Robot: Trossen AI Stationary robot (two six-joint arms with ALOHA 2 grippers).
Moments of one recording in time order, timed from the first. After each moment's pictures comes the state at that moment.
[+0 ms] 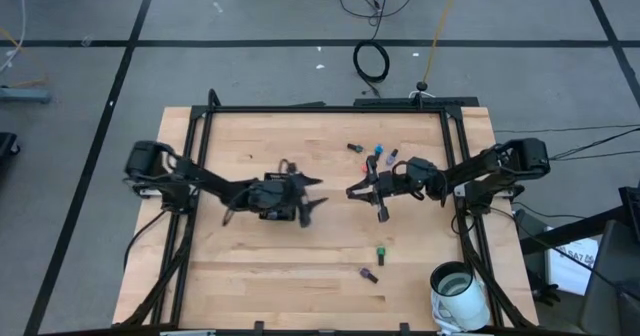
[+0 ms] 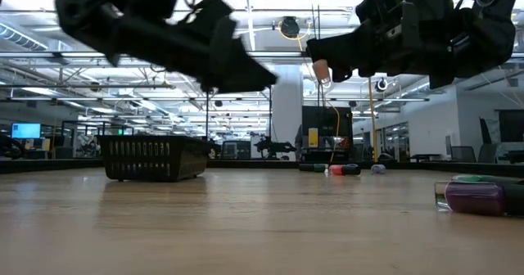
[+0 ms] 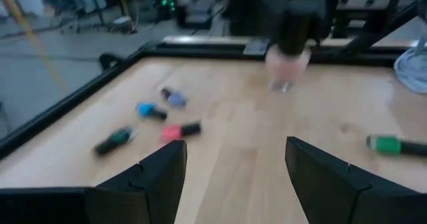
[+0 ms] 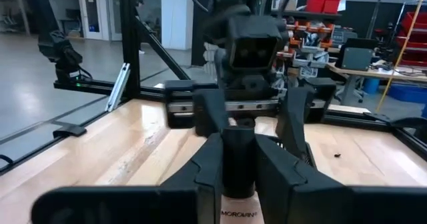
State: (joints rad) left arm -0.11 1.71 0.67 0.82 -0.36 -0.01; right arm -0.09 1.52 0.36 1.22 -0.29 -0.06
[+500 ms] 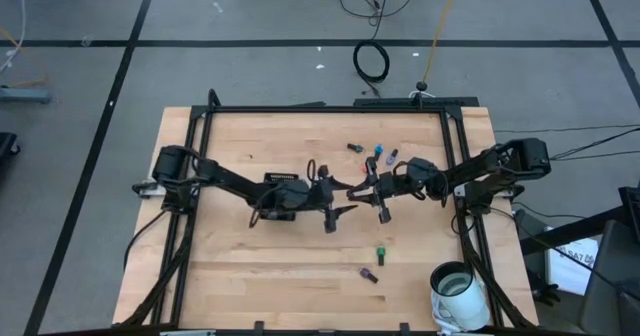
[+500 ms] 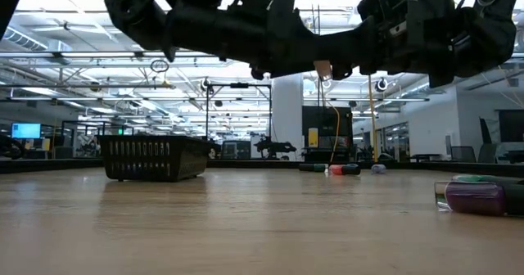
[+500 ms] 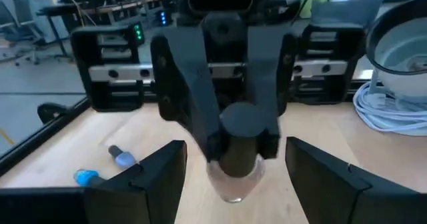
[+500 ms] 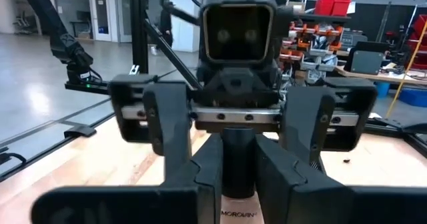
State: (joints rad) left arm -0.10 1.90 0.96 0.82 -0.21 0.06; right arm -0.08 1.51 0.36 1.22 -0.32 -0.06
